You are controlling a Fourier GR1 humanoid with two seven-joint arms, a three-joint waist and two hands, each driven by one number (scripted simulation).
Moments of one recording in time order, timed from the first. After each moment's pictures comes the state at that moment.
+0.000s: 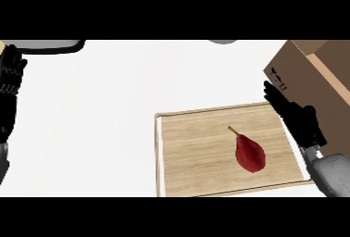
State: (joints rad) left arm -0.21 0.61 -0.05 -1.53 0.19 0.25 -0.18; right arm -0.27 -0.52 0.30 -1.34 -0.25 -0.04 0.06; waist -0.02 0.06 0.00
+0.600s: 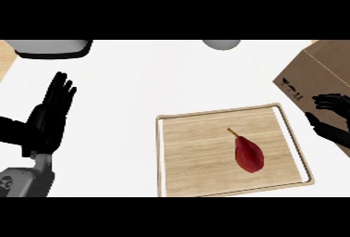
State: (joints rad) left arm -0.16 0.39 -0.12 -1.54 0.36 0.29 0.04; right arm -0.18 -0.63 0.02 -1.16 -0.27 -0.09 -0.23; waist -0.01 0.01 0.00
